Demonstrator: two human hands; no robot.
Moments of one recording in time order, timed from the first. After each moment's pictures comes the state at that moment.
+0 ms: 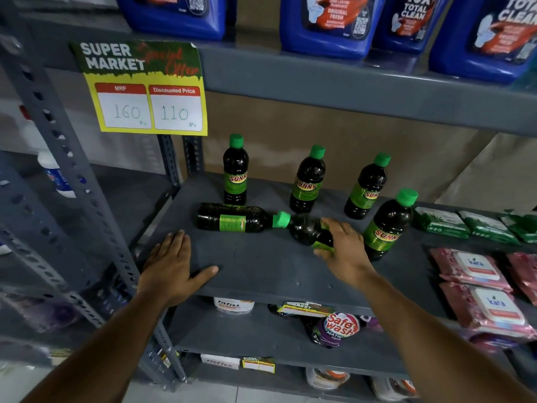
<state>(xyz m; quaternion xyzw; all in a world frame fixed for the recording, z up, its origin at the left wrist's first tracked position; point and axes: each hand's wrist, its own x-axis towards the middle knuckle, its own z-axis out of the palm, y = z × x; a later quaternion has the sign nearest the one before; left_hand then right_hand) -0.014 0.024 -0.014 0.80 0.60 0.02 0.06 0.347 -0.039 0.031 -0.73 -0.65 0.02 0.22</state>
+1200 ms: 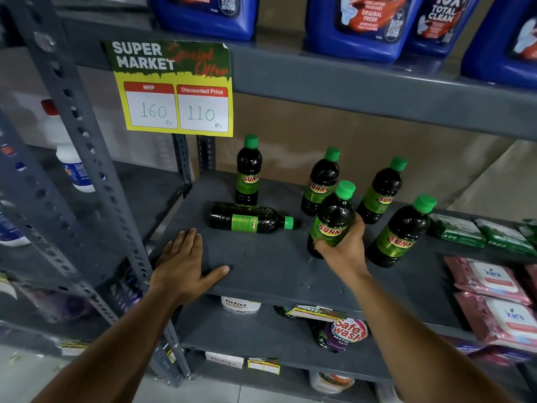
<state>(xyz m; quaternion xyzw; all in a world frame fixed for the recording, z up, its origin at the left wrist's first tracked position) -0.015 0.022 -0.012 0.80 0.60 0.03 0.07 0.310 -0.024 0.029 -0.70 -0.45 0.19 0.51</state>
